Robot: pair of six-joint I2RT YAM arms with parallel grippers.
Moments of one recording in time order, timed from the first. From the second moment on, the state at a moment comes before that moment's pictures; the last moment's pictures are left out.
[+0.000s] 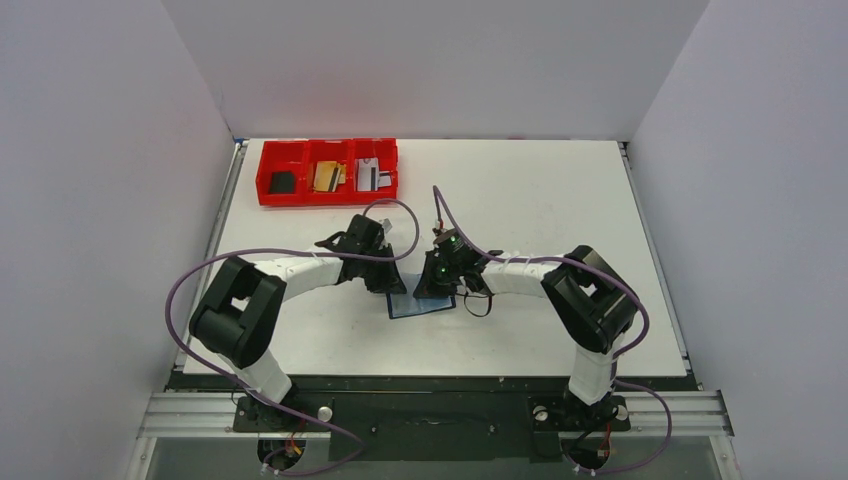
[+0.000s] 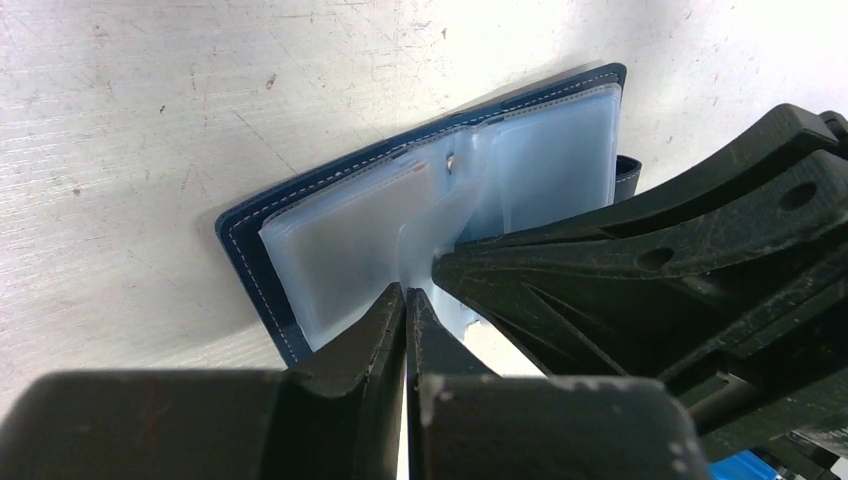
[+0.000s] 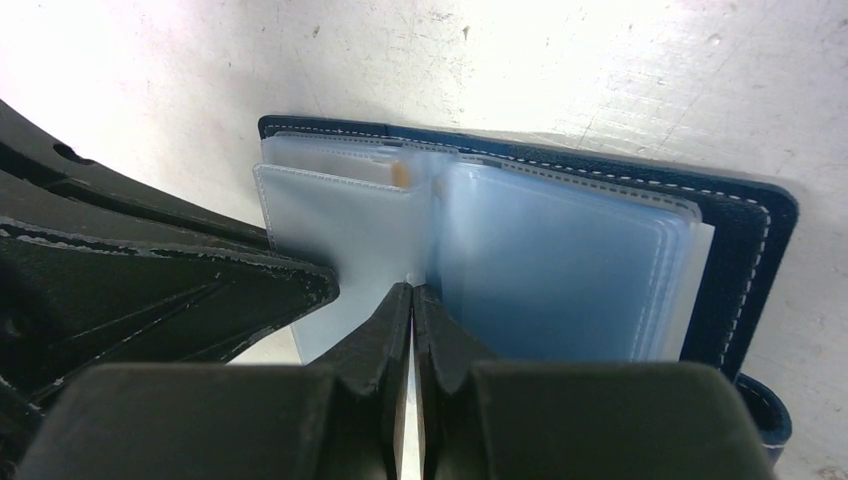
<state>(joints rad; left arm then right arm) -0.52 1.67 0.89 -0.22 0.31 -0.72 0.74 1.84 0.96 -0.01 -0.22 0.82</state>
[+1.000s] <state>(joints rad) -0.60 1.64 0.99 -0.25 0.30 -0.71 0.74 1.57 0.99 -0.32 0.05 0.72</state>
